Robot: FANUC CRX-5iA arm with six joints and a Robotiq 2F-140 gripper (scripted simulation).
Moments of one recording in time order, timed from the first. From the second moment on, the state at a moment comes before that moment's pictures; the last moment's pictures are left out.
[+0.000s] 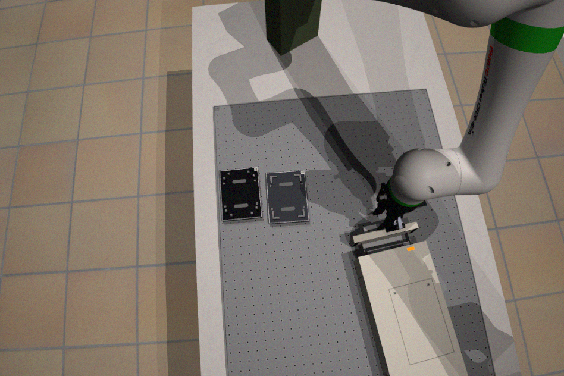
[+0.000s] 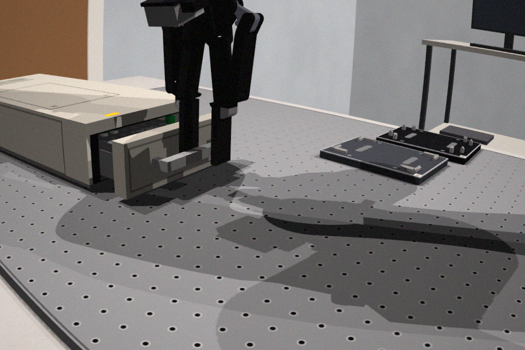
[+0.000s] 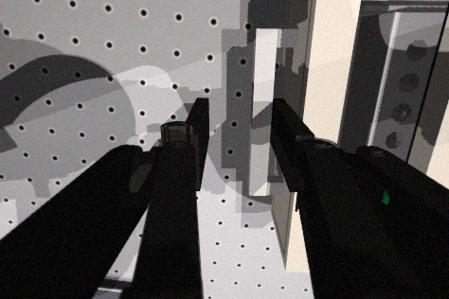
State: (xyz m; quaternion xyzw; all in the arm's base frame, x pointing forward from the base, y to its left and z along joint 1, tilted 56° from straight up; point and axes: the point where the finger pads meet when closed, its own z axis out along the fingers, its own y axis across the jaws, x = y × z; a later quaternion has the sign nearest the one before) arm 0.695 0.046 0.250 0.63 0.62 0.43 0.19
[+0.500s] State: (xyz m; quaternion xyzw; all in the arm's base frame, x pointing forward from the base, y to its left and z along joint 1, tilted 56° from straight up) arm 0.684 0.049 0.237 0.63 0.62 0.43 0.19
